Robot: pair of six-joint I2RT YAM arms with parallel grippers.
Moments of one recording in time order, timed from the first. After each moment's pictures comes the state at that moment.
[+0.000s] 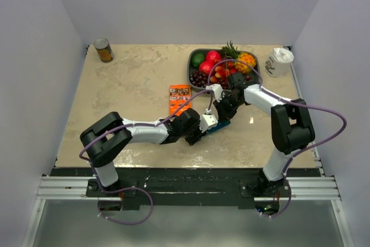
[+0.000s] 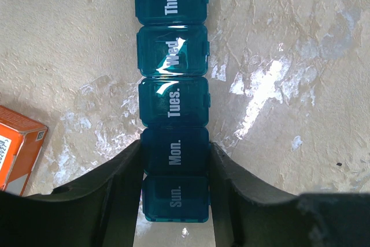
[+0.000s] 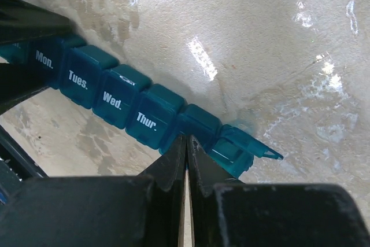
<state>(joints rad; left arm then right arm) -0.97 1.76 0.89 0.08 0.05 0.13 0.31 1.77 1.15 -0.71 -0.43 -0.50</state>
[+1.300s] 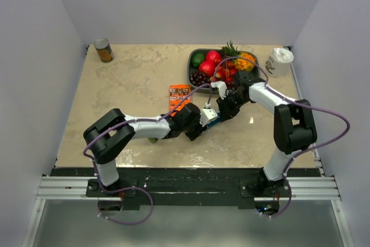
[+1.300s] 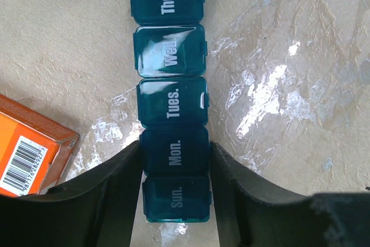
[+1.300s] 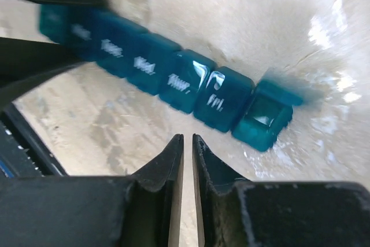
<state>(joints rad) -0.93 1.80 0.96 0.04 0.04 0.12 0.25 1.78 1.17 -0.75 -0.53 -0.53</state>
